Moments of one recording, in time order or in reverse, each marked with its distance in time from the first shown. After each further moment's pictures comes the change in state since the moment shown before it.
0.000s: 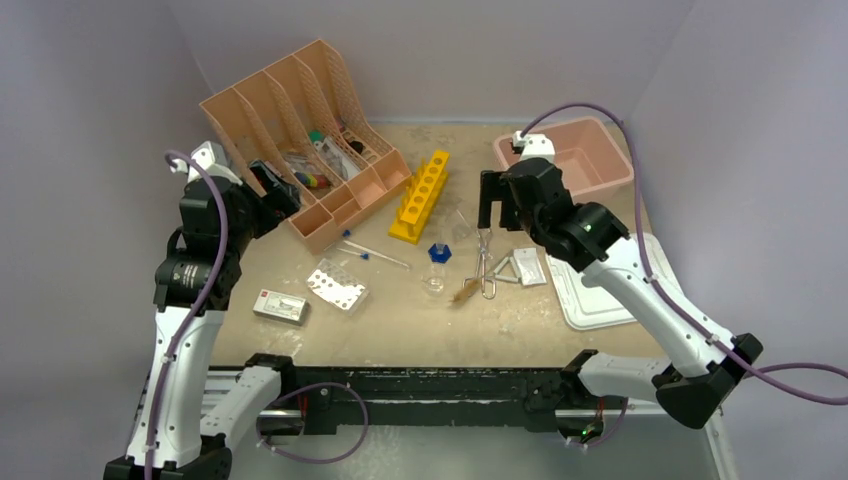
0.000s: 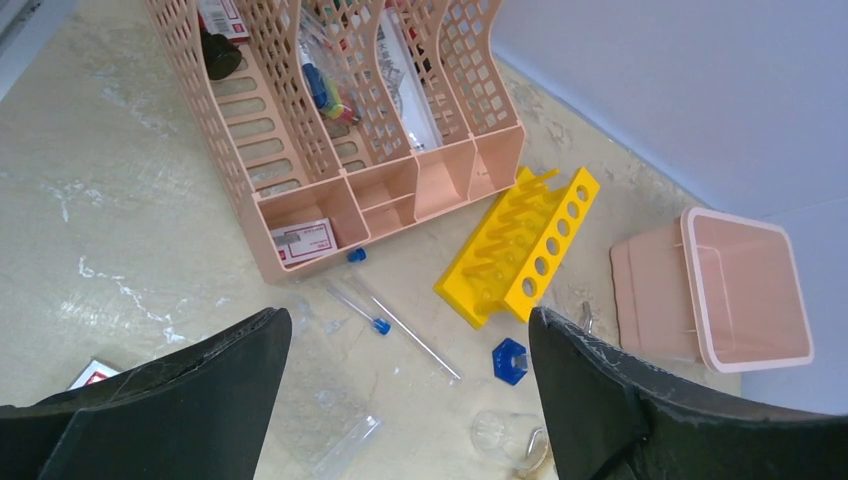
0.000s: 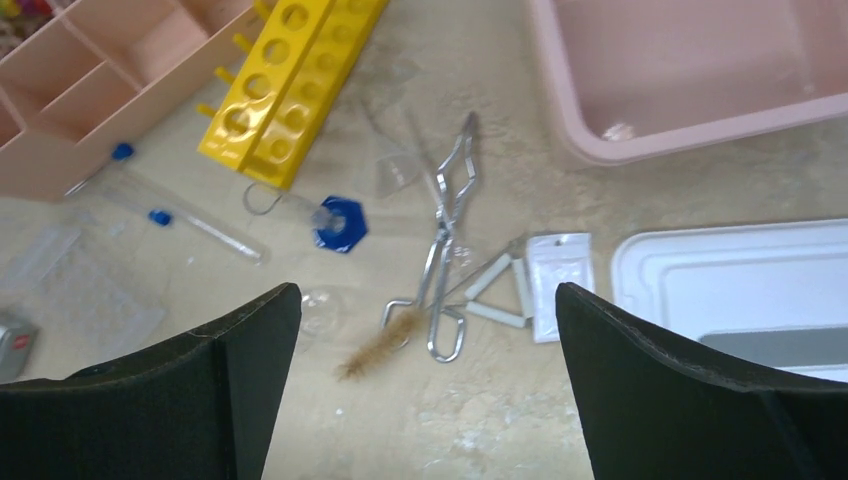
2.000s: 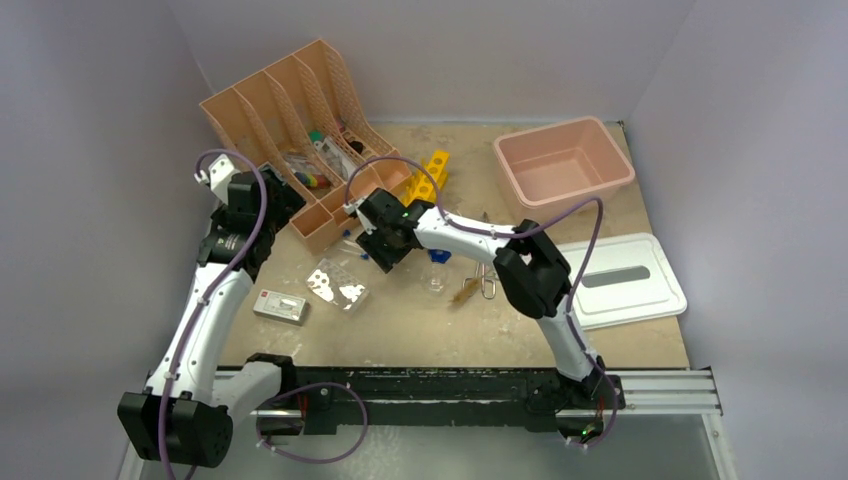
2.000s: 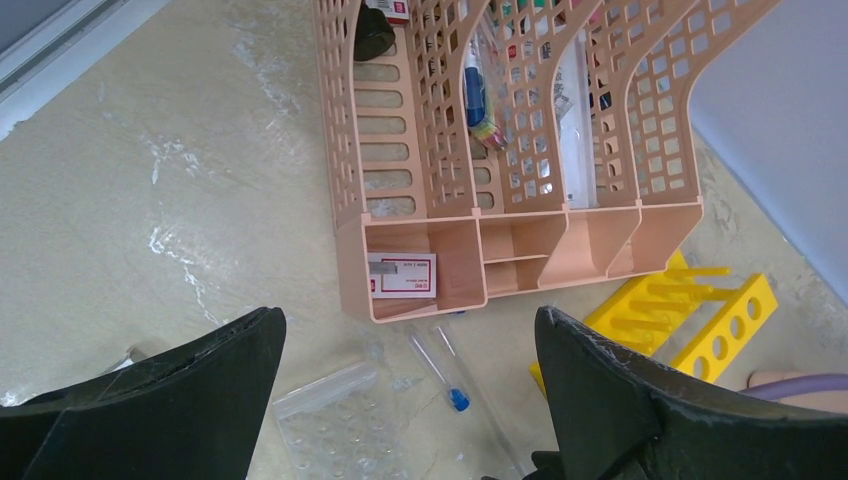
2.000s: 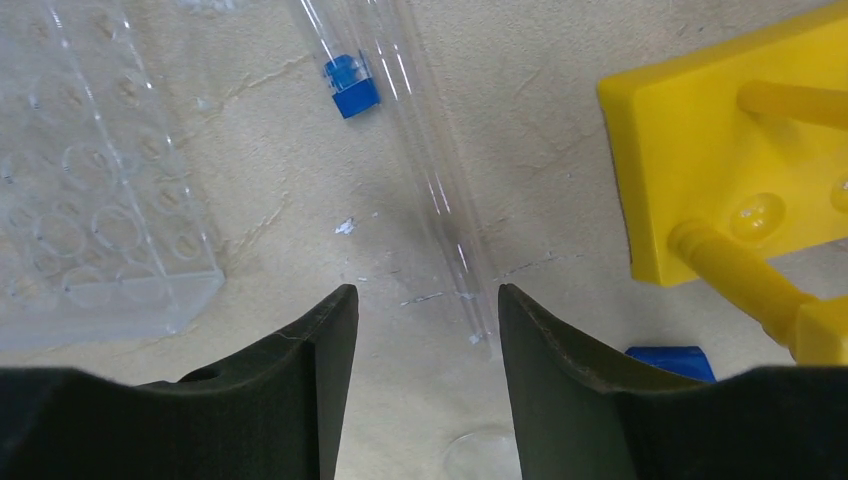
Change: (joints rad) left arm 0.000 0.165 -0.220 0.200 -0.278 -0.123; right arm 0.232 0.964 0.367 0.190 -0.451 -0.341
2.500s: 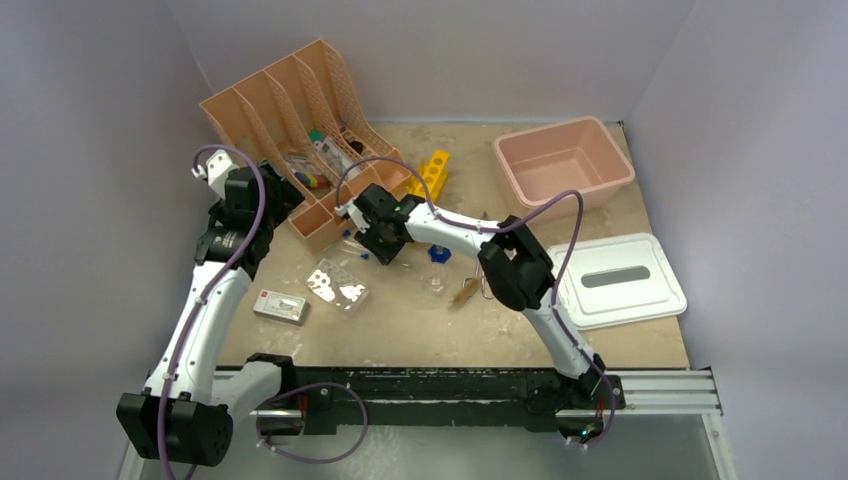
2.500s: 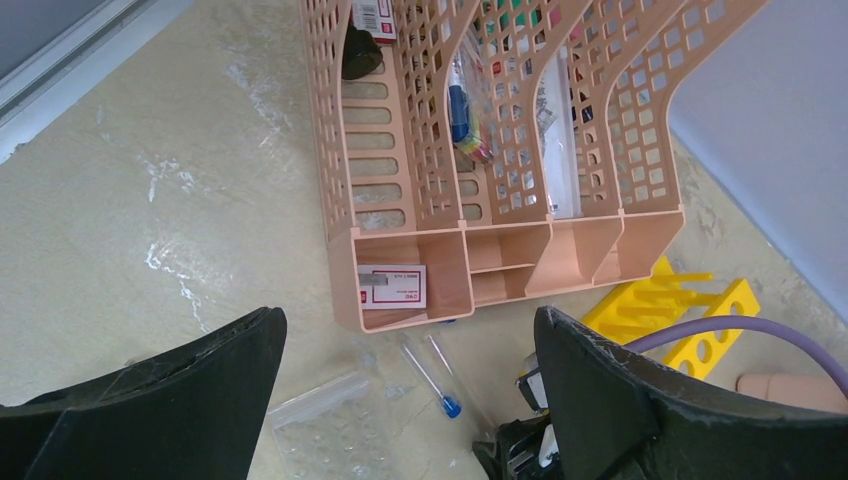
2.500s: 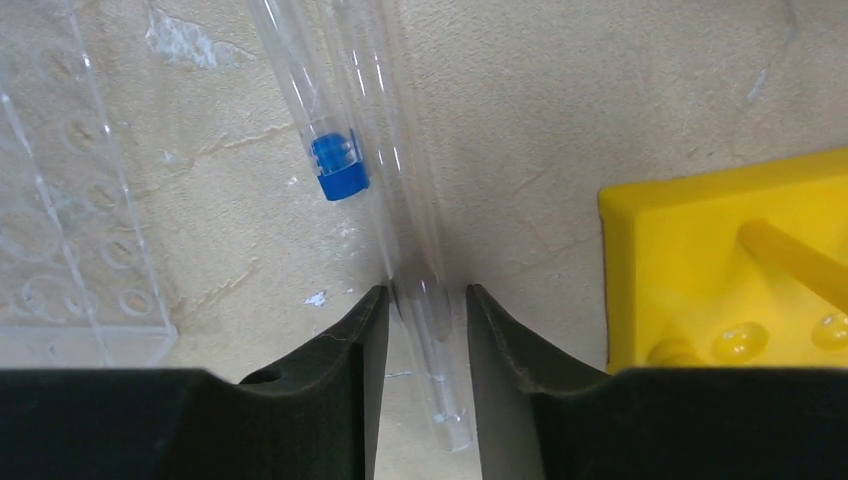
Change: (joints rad) left arm 0.000 0.008 0.032 0.002 0.003 0.019; right arm -0.026 0.143 0.151 -0.040 -0.052 -0.140
